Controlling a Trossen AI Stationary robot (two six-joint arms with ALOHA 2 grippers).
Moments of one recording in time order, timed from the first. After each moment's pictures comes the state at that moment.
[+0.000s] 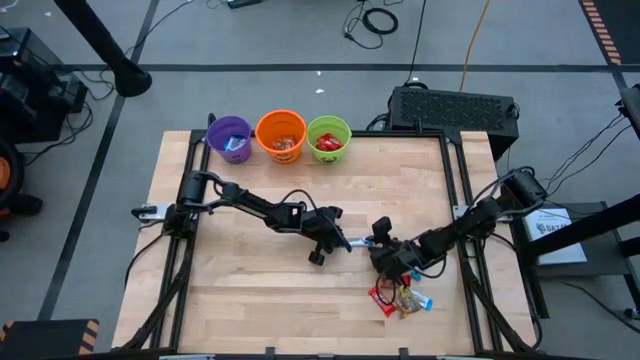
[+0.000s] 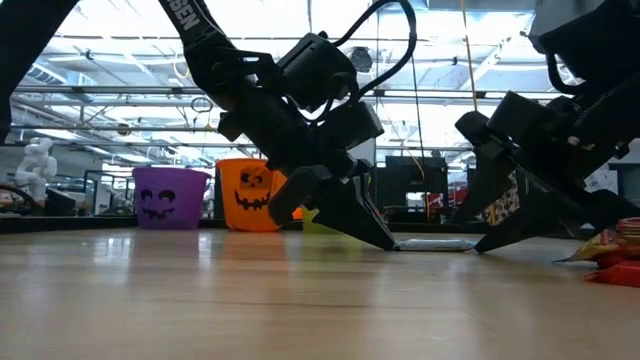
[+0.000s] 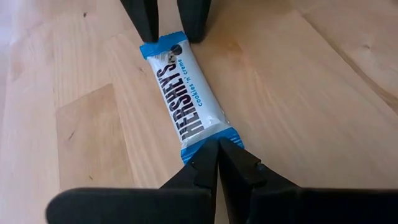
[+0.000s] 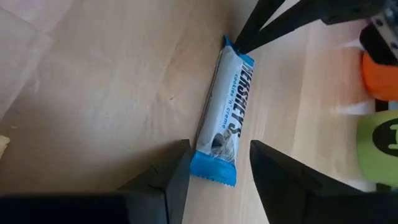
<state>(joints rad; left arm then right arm) -0.03 2.08 1.12 0.22 0.12 0.41 0.46 1.62 0.55 0.05 0.64 -0.25</state>
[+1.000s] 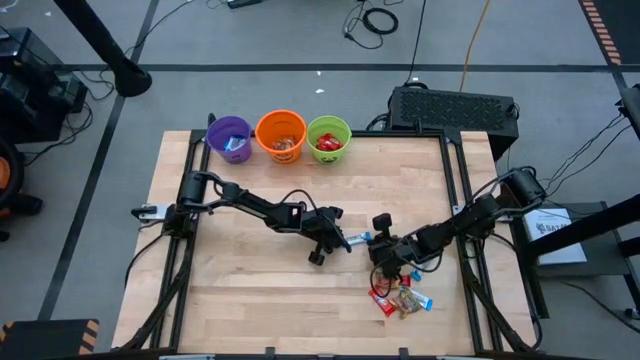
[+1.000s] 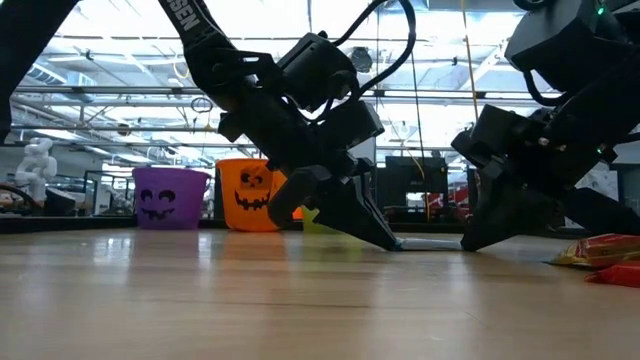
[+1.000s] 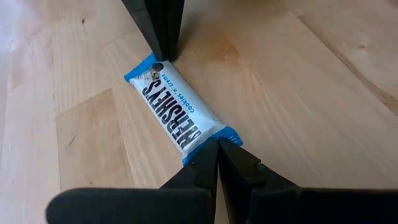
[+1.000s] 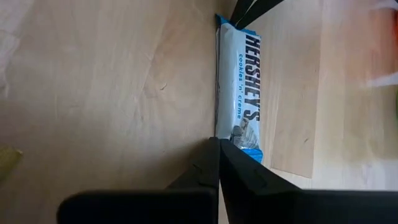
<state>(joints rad) -0.03 2.08 1.12 0.23 0.13 0.43 0.39 1.61 0.55 0.02 0.53 -0.12</state>
